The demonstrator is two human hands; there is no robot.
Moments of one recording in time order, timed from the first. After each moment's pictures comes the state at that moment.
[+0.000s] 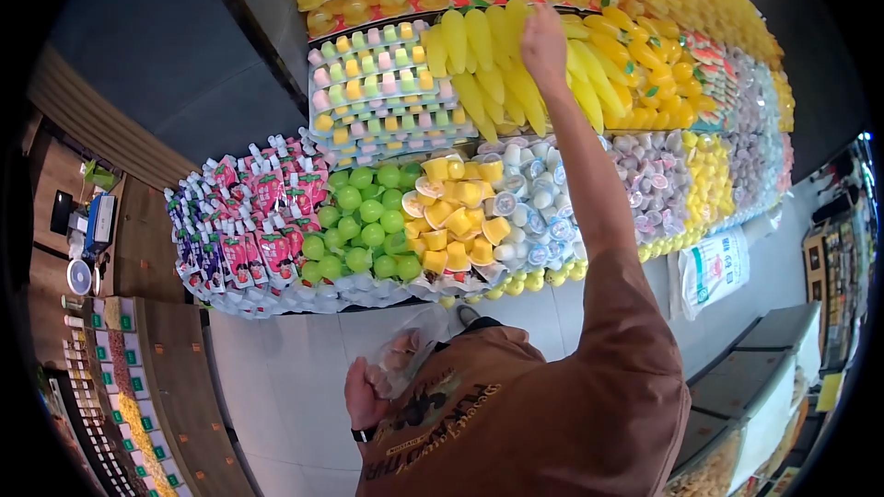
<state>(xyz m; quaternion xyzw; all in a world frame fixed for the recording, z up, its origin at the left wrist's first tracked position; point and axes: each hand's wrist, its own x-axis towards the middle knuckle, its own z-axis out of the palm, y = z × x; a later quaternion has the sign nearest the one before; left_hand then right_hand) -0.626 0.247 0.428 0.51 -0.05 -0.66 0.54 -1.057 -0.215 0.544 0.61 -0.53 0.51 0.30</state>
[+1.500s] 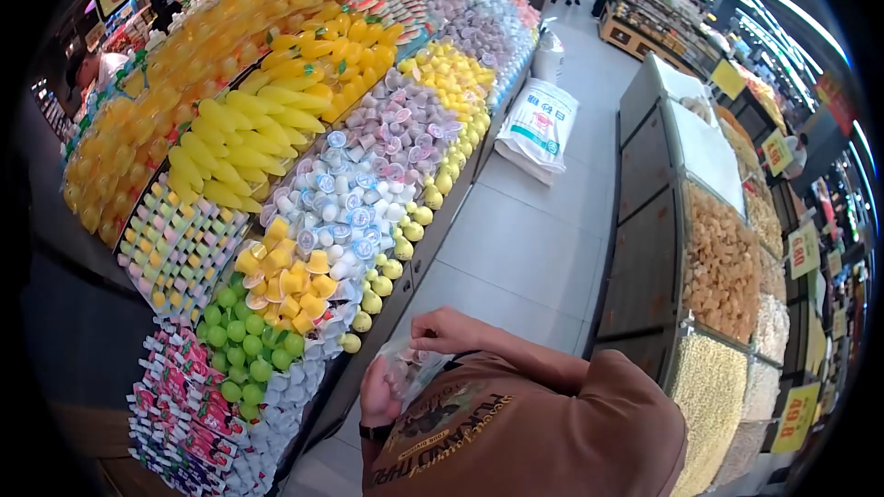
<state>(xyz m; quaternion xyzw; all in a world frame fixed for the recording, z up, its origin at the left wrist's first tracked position) -0.703 0.204 0.361 0.14 -0.13 -0.98 0.07 -0.910 0.319 0.446 0.52 -0.66 0.36 -0.41</state>
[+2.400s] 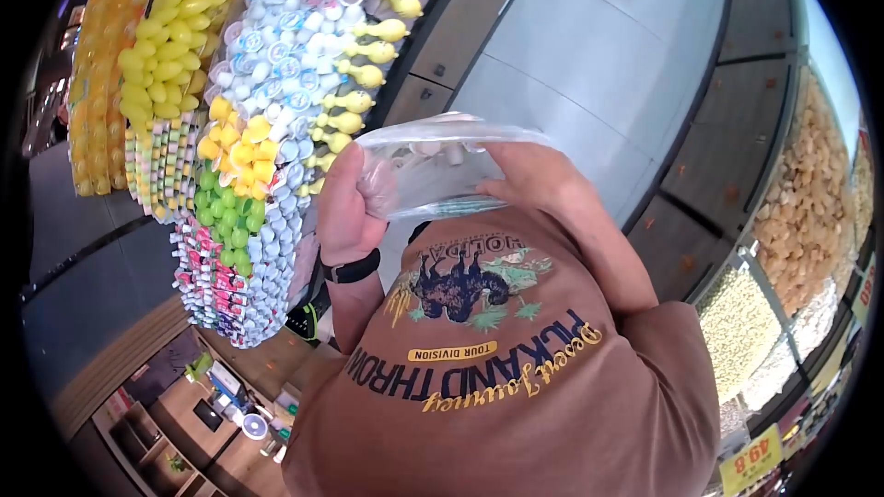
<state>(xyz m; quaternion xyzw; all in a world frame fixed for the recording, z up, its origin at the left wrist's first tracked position) -0.927 0.310 0.486 0.24 -0.35 -0.90 0.07 -1.073 0.503 0.428 0.42 -0.78 0.28 -0.37</state>
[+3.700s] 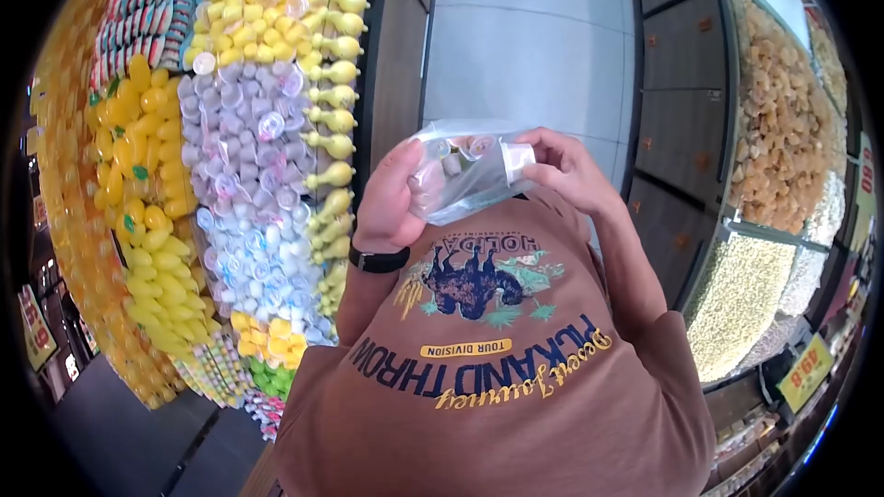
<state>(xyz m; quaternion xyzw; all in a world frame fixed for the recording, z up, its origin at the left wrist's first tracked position) -1.246 0.313 0.431 0.25 -0.28 -0.90 -0.21 -1.292 0.558 0.415 0.02 -0.62 0.69 -0.37</state>
